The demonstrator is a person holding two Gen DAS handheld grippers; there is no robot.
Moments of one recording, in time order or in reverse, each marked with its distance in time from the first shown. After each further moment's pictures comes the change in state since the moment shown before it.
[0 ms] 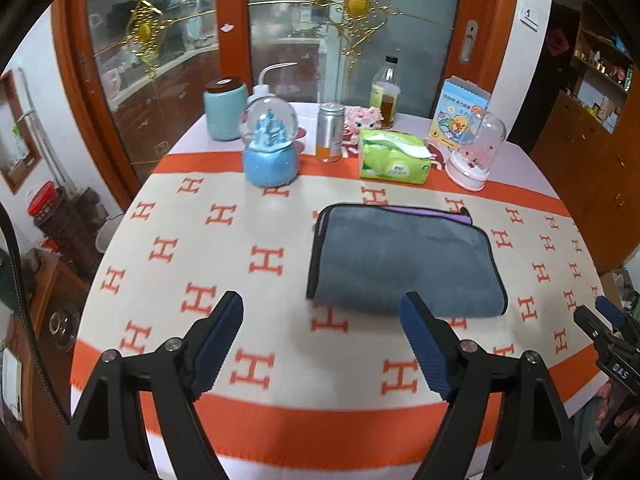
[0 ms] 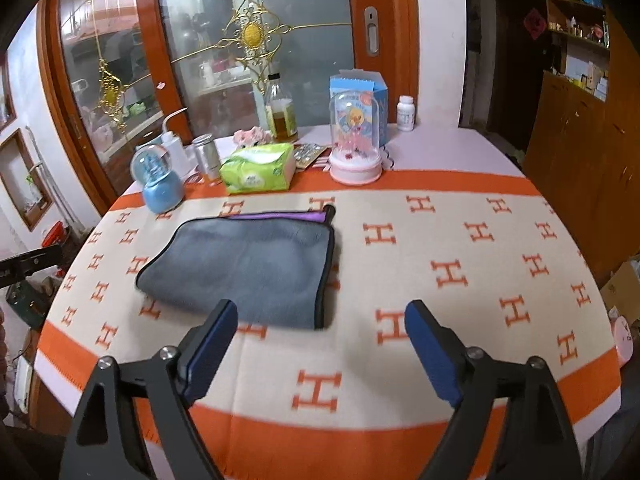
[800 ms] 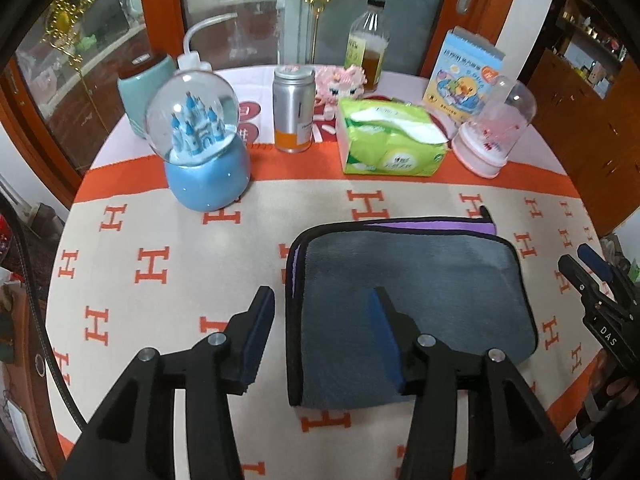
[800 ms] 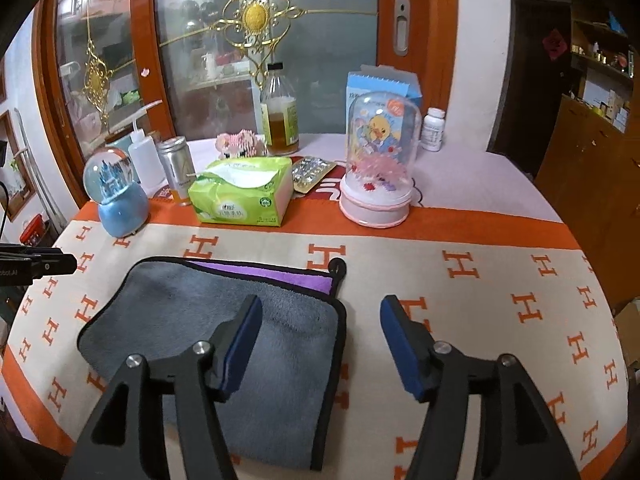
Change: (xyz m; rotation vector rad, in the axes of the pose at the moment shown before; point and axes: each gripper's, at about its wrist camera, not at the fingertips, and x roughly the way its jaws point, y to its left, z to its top) left arm 0.149 -0.014 0.096 0.101 0.162 -0.112; right arm 0.129 0.014 0.079 -0.075 -0.028 -0.037
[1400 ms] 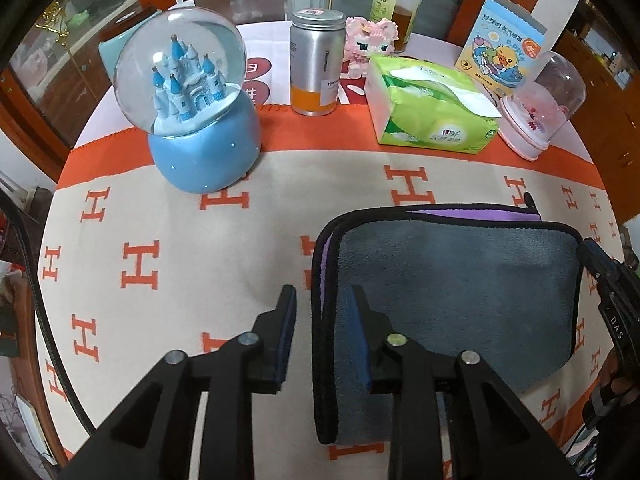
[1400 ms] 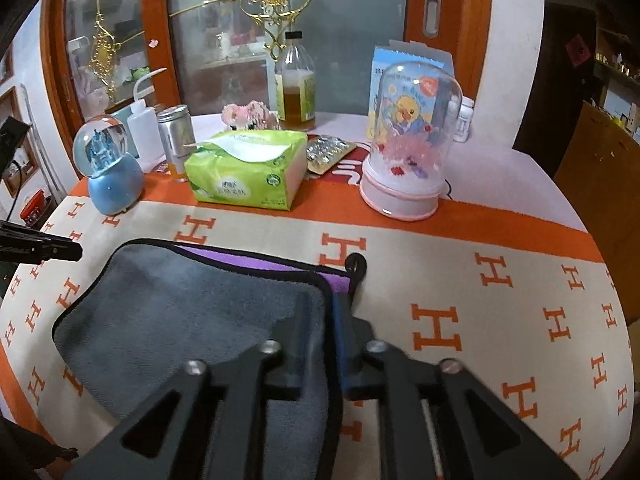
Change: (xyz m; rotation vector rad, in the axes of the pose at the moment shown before) left arm 0.072 0.023 0.021 -0.010 0.147 0.026; right arm 0.057 0.010 0.002 -0.066 0.064 0.024
